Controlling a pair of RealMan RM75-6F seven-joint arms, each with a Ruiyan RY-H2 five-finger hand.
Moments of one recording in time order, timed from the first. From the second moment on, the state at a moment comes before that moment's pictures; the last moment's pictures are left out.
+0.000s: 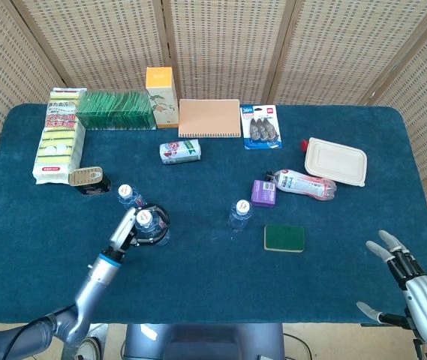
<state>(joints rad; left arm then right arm) -0.56 -1.81 -0.15 -1.17 1.58 1.25 -0.87 0.01 -0.91 -0.10 -1.84 -1.81 1.66 0.32</state>
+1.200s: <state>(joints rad) -0.86 -2.11 -0.27 -0.79 1.43 0.99 -0.82 0.04 -0.90 -0.08 -1.84 -1.77 1.59 0.36</state>
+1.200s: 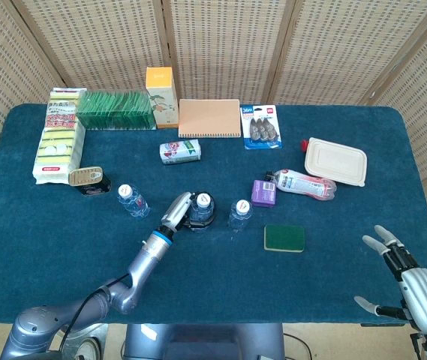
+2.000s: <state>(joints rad) -0.82 -2.07 -0.21 -0.84 1.49 1.17 -0.84 0.03 -0.89 -0.08 -1.84 -1.79 1.60 0.37</state>
